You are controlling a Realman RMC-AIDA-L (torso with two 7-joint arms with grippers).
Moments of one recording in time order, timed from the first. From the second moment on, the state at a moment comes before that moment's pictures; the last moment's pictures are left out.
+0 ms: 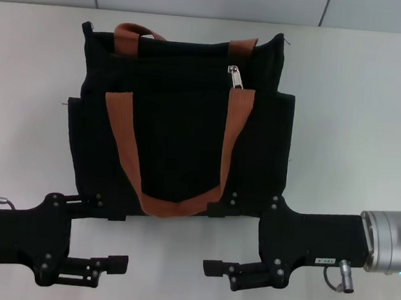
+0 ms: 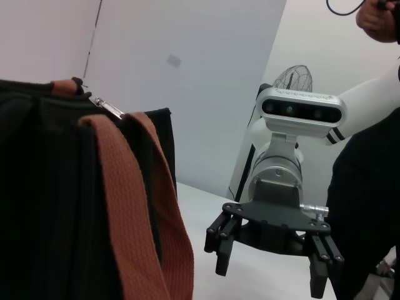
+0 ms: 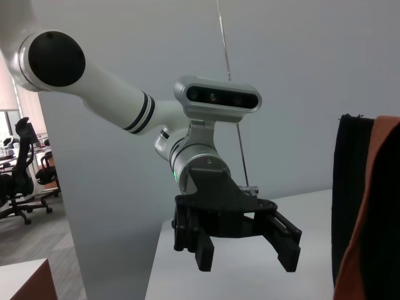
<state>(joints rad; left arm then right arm) -0.35 -1.99 0.80 0.49 1.94 1.88 -1.10 0.58 2.09 -0.92 -0.25 -1.87 -1.68 0.88</state>
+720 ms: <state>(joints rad) -0.34 -2.00 0.78 0.48 1.94 1.89 -1.07 0.58 2.09 -0.91 -0.22 -1.86 -1.65 0.85</state>
